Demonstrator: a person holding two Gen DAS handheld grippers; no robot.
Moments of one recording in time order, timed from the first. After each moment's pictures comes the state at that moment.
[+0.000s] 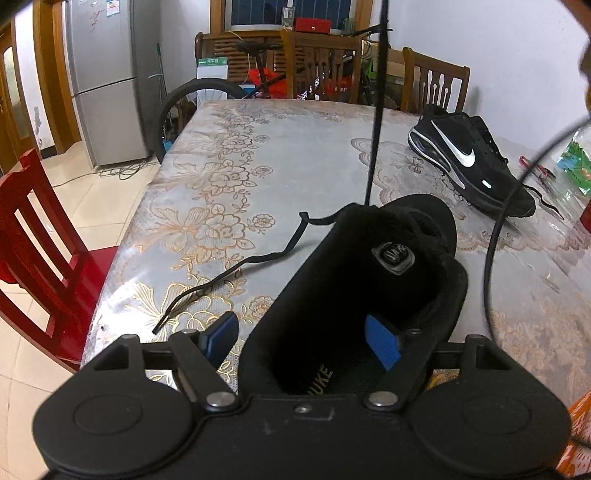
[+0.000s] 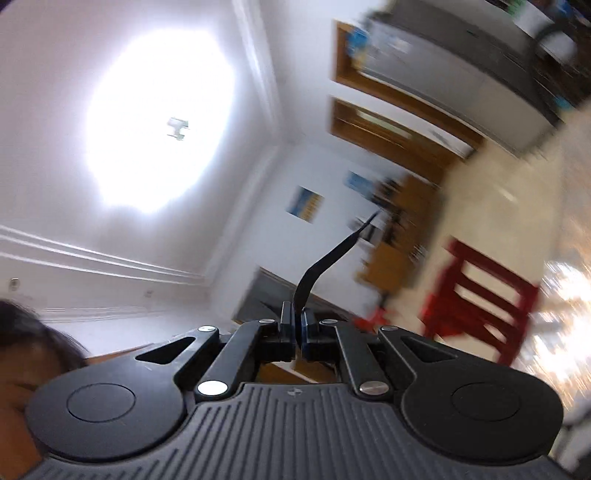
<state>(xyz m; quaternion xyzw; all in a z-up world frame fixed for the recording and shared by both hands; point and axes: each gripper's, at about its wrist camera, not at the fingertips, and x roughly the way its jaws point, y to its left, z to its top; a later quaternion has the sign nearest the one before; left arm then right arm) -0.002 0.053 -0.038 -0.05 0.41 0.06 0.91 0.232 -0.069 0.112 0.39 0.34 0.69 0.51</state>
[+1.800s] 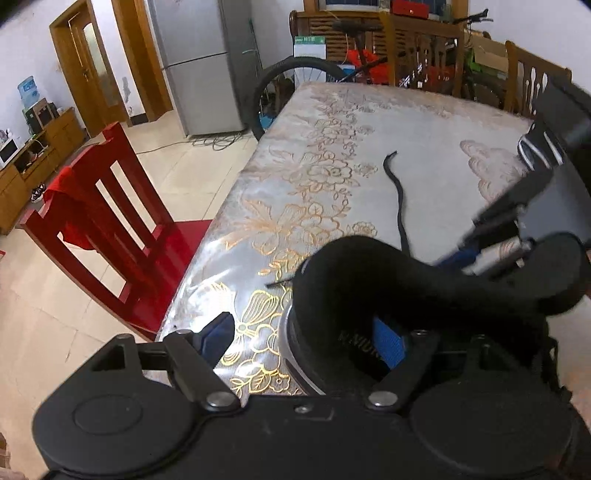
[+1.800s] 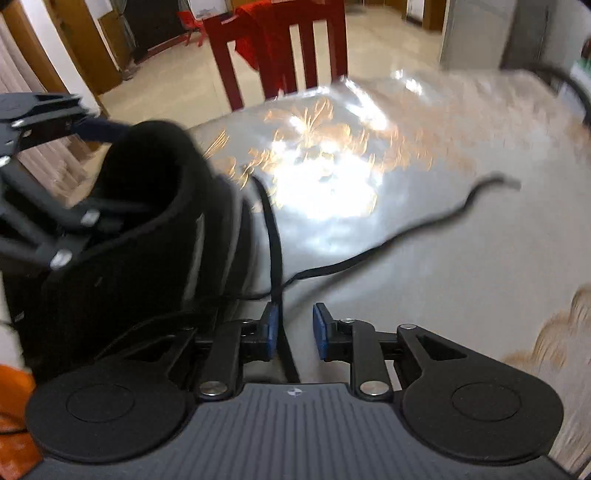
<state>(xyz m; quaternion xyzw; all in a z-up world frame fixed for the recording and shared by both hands) 0.038 0.071 -0.038 -0.04 0.44 0.23 0.87 0.184 0.053 -0.100 -0.32 0.38 0.61 0.61</state>
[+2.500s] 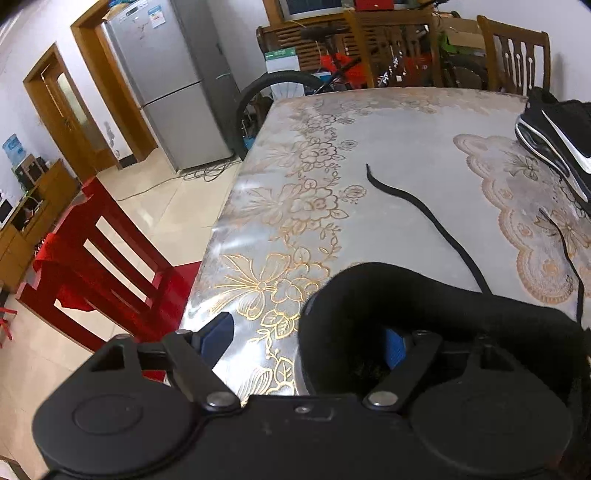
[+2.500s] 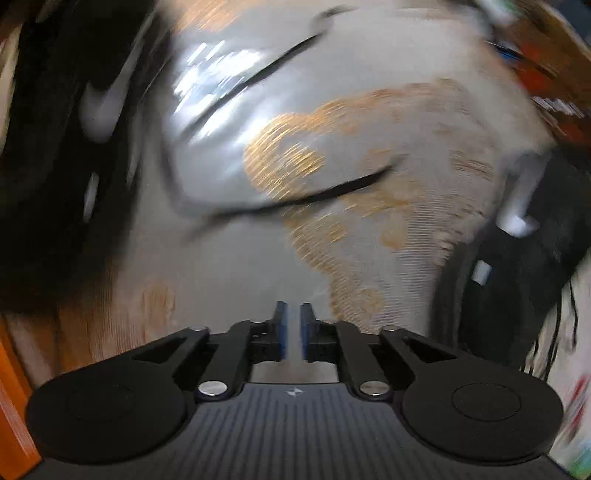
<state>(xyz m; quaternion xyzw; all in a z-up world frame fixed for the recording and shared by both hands) 0.087 0.070 -0.042 0.03 0.44 0.21 0.87 0.211 -0.091 -0.077 -0.37 0.46 0.40 0.70</state>
